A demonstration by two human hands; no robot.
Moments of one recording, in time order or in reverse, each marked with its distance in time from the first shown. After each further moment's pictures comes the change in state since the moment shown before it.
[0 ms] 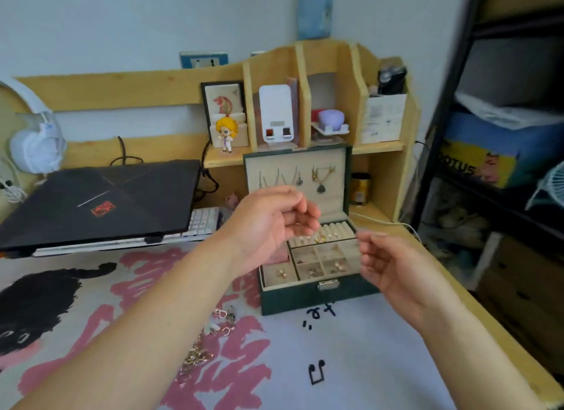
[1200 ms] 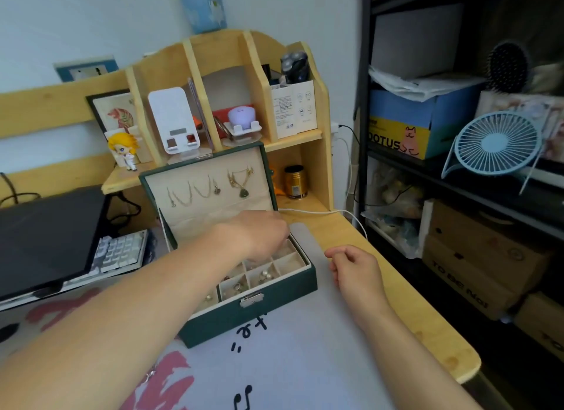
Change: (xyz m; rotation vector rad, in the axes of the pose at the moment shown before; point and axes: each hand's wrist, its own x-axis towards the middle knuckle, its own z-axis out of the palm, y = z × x) left_hand 0.138 -0.074 0.060 2.052 -0.532 -0.011; right_hand 0.068 0.056 -0.099 -0.380 0.385 -0.205
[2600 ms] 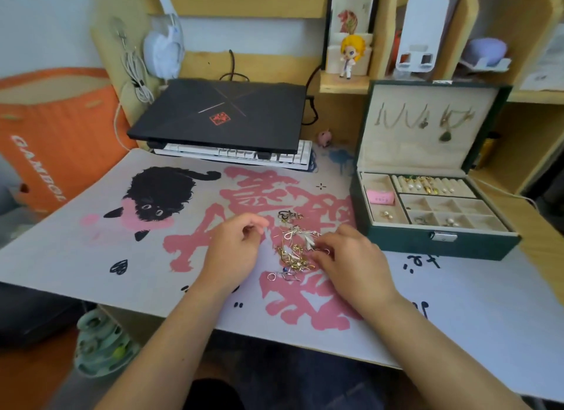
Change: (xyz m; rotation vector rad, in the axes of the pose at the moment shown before) left_hand -0.321 -0.043 0.202 -1.200 0.798 -0.926; right_hand -0.193 -0.011 0.192 -0.940 -0.609 -0.754
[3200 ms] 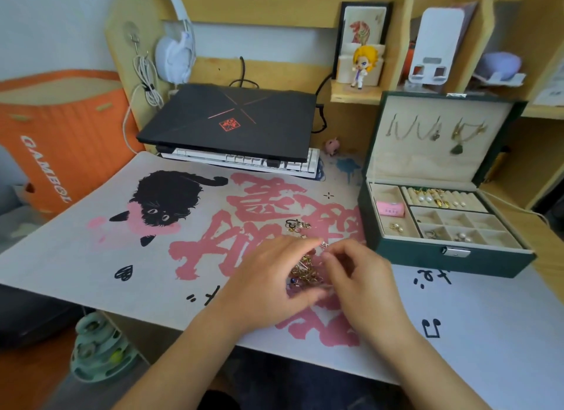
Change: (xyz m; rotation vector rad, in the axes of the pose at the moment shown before) left_hand -0.027 0.012 0.008 0.281 -0.236 0.571; right_hand -0.019 -0.025 -0.012 0.503 0.154 0.027
